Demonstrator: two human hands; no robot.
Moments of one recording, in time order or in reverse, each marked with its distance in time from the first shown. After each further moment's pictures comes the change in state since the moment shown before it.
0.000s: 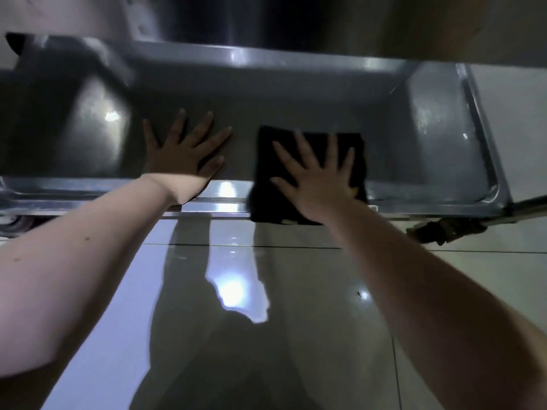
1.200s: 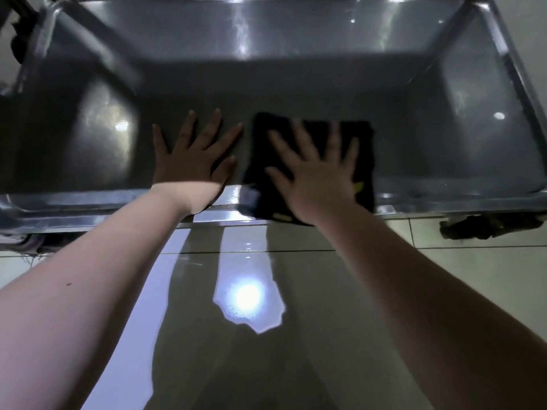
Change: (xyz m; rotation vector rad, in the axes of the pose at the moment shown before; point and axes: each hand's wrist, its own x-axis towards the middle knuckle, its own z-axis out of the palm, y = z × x) left_hand -0.001 -0.002 0.009 -0.013 0.071 -0.001; right_hand 0.014 -0.041 0.014 0.044 0.191 0.038
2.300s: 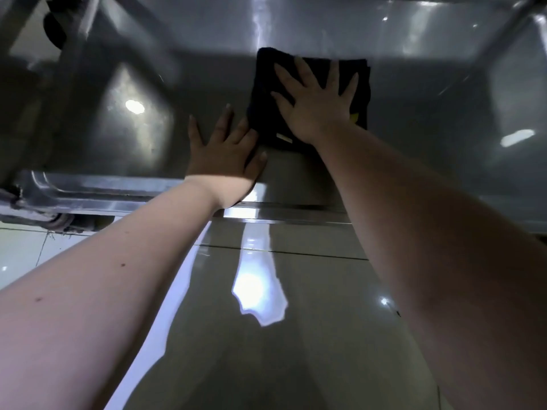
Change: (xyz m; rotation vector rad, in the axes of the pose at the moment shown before) left_hand 0.005 0.016 -0.001 -0.018 -0.011 -0.028; right_hand 0.125 -0.023 -0.021 0.017 -0.063 -0.071
